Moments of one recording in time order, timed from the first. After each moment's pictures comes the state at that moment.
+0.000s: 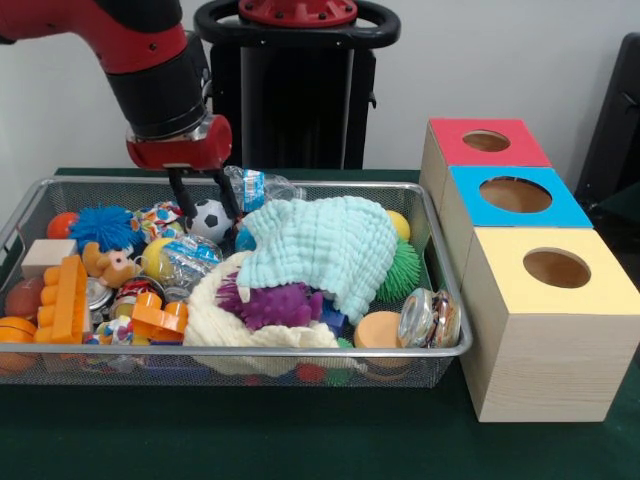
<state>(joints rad) -0.96 -0.61 0.55 1.80 -0.40 0.66 1.87</state>
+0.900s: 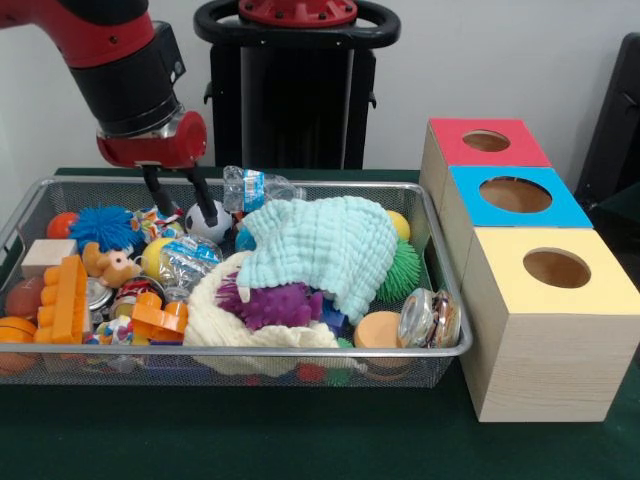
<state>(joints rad) -0.97 -0.61 0.55 1.72 -0.36 0.76 1.87</state>
